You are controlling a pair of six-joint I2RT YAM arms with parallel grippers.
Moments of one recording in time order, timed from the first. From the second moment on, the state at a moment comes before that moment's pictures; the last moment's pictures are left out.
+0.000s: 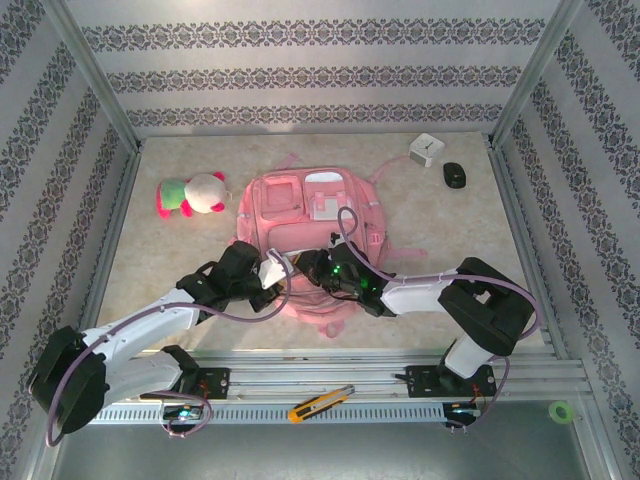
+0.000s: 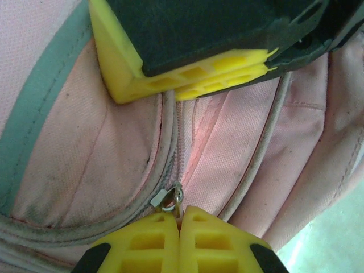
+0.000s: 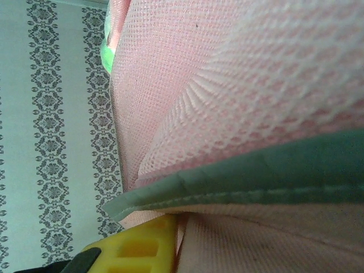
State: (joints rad) left arm -0.65 1.10 0.56 -0.27 0.18 0.29; right arm 0.87 1.62 0.61 0.61 -0.12 1.40
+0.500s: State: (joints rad) left arm -0.68 1.17 0.55 -0.19 0.12 -0.06; right arm 0.86 1.21 0.54 0.26 -0.17 1.25
